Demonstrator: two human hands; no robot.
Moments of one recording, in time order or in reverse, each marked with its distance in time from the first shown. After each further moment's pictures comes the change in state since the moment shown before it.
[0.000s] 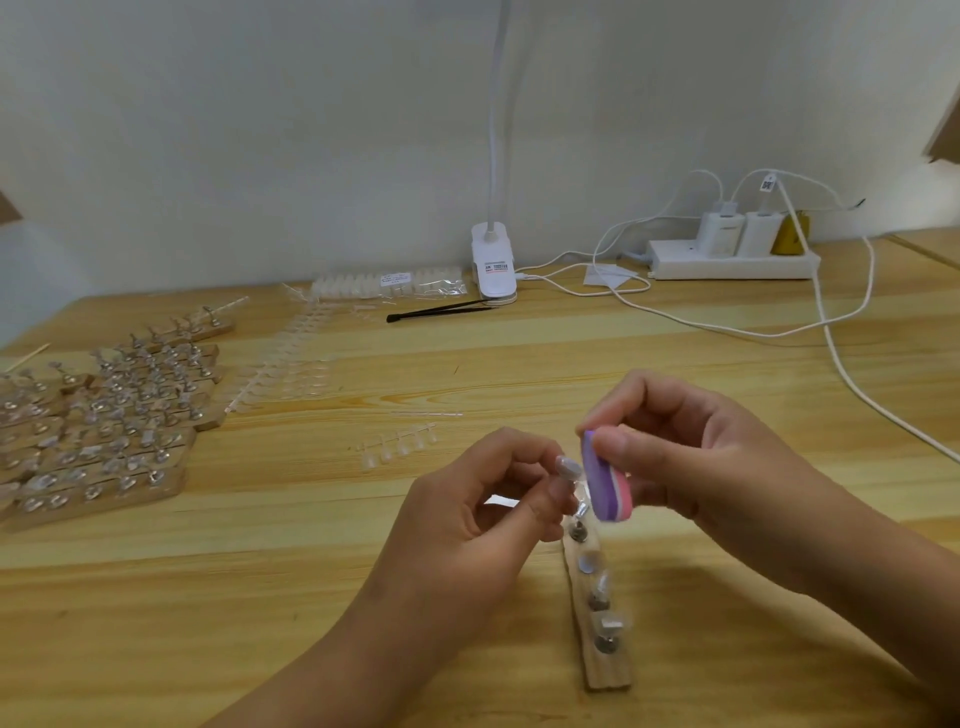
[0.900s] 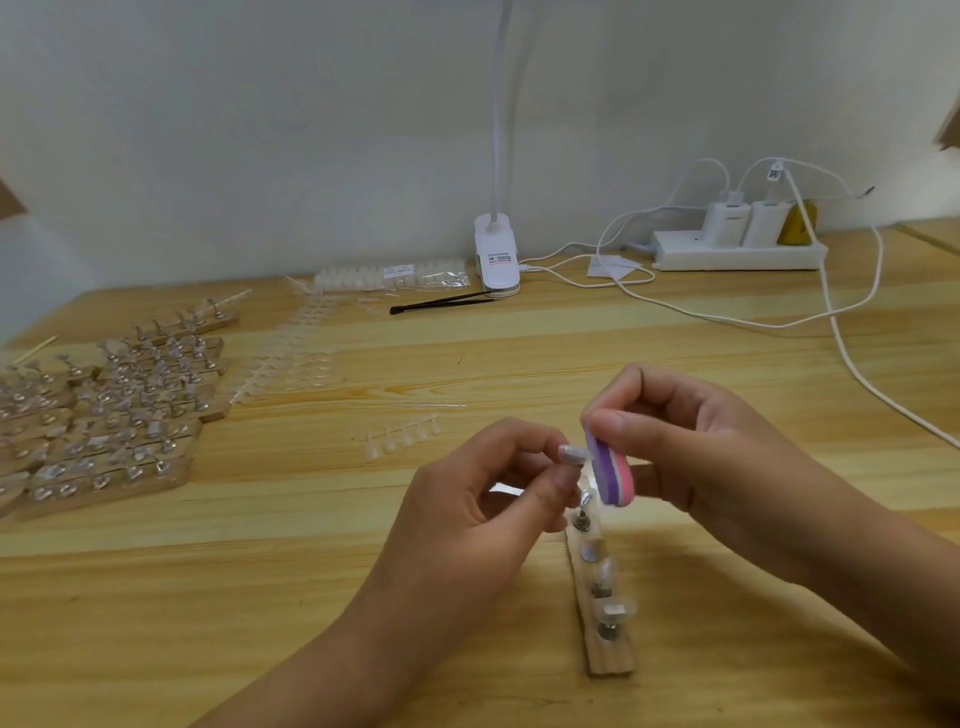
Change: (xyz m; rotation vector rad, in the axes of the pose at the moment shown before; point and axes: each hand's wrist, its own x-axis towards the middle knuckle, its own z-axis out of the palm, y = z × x) left_hand 0.000 0.002 0.000 0.004 0.008 0.004; right_hand 0.003 0.004 0.002 0.094 -0.007 0.028
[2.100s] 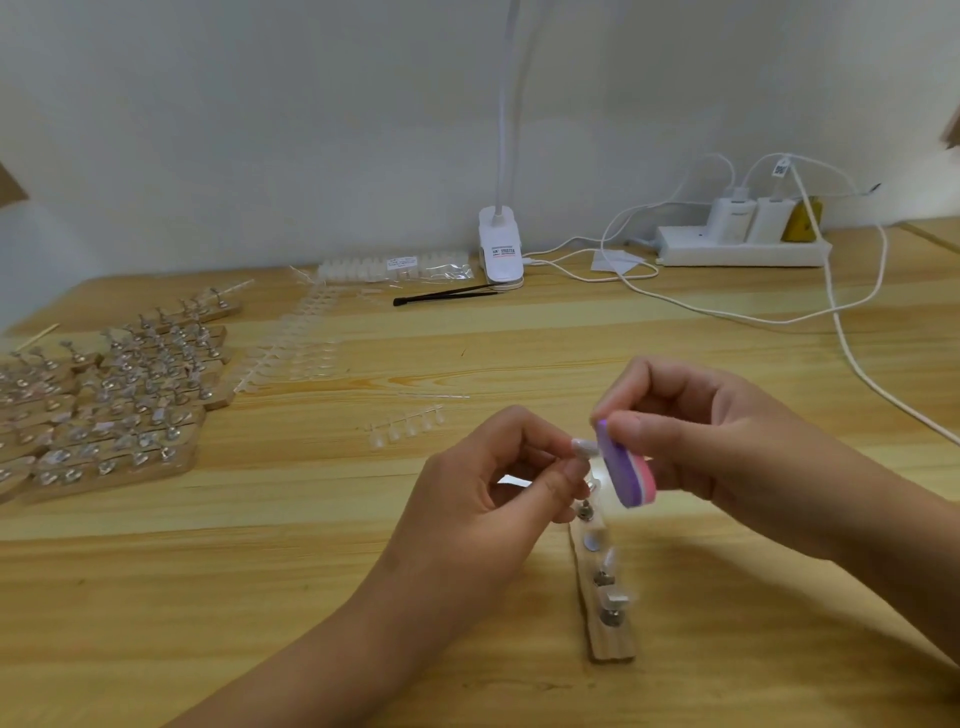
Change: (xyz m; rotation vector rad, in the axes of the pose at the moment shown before) left_hand 0.000 -0.002 0.001 -0.009 -0.015 -0.024; right_hand -0.001 -0.007 -0.009 -0.072 -0.054 0.053
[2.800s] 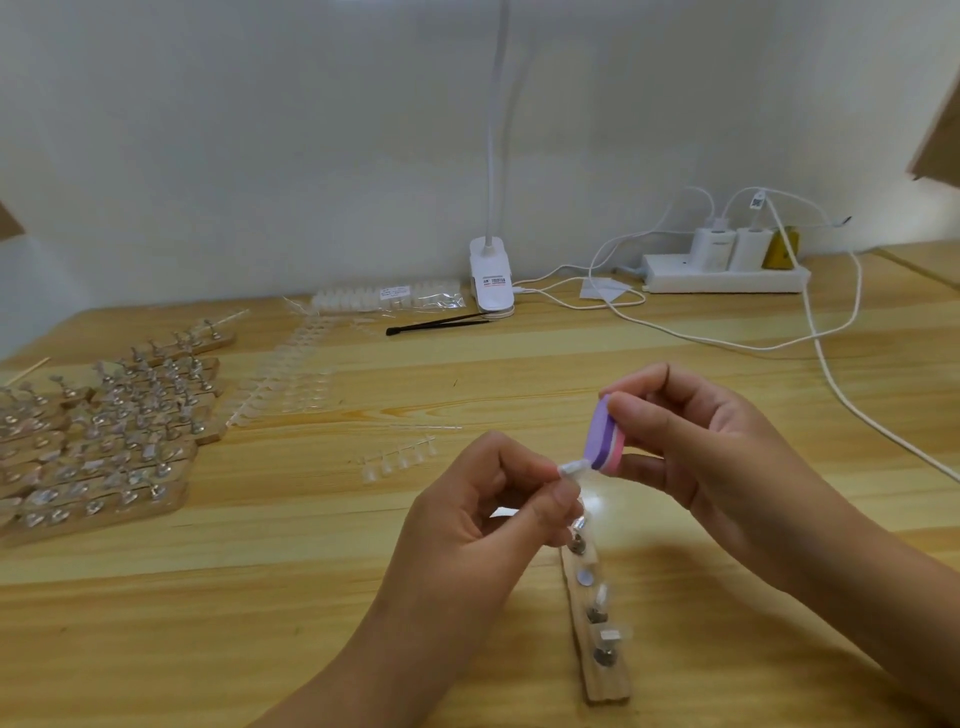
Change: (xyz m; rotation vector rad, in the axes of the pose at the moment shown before) left_hand 0.001 0.001 0.003 -0.099 0.060 -0.014; right_hand 0.005 0.004 0.005 0.168 0.237 -0.122
